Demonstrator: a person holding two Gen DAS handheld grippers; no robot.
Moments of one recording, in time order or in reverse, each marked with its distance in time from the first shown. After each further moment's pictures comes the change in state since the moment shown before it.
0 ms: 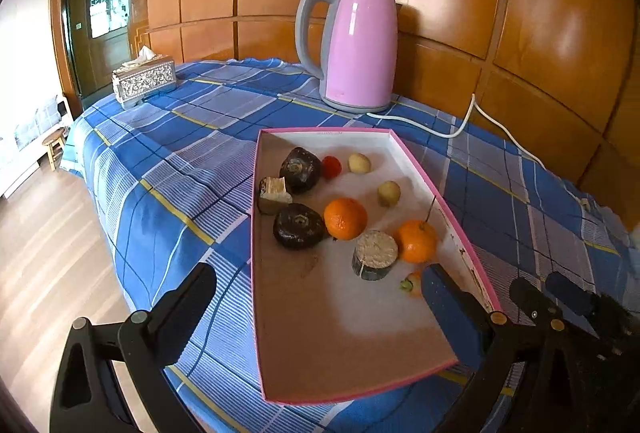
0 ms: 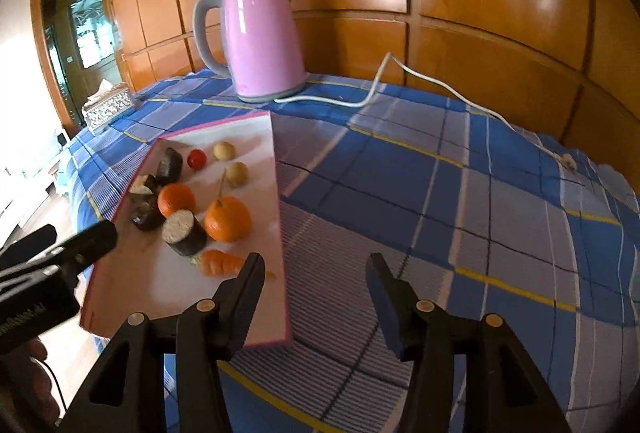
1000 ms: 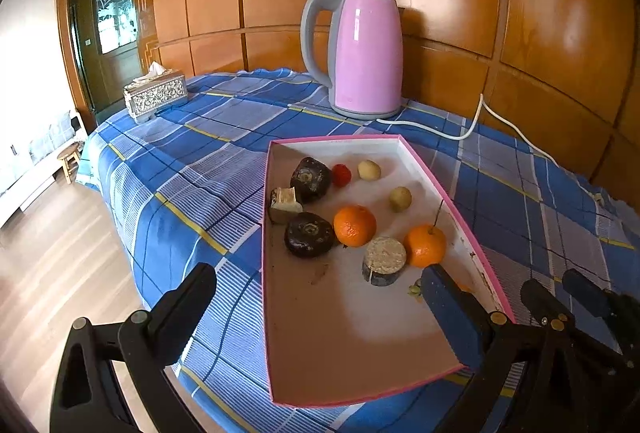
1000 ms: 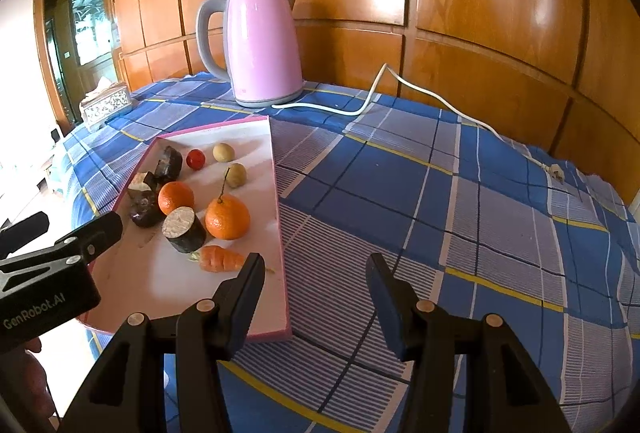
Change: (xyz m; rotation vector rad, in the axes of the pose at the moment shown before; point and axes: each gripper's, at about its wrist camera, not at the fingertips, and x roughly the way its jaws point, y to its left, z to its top) left arm -0.004 -0.008 0.001 0.032 -0.030 0.069; right arm -0.011 0.008 -0.004 -0.033 -0.037 -0.035
